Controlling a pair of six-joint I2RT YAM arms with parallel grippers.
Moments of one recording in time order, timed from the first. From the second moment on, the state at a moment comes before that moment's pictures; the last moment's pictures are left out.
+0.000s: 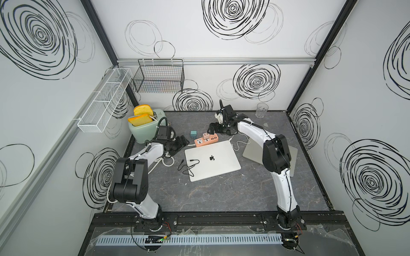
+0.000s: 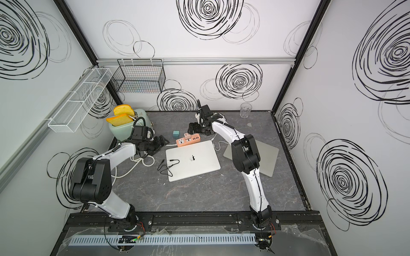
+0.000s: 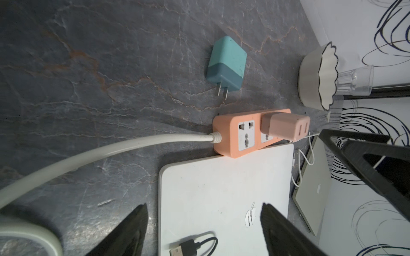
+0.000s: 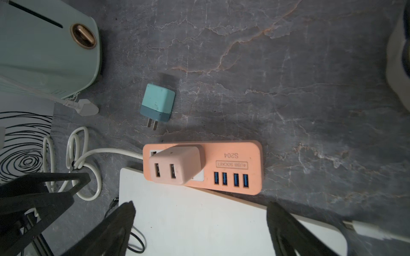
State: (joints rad) left arm -0.04 1.63 0.96 -0.28 0.43 -0.64; right arm 0.55 2.26 2.00 -0.69 -0.31 0.42
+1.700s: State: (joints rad) left arm -0.23 1.87 1.08 -0.07 0.35 -0.76; right arm 0.65 2.50 2.30 -0.79 -0.12 0.34
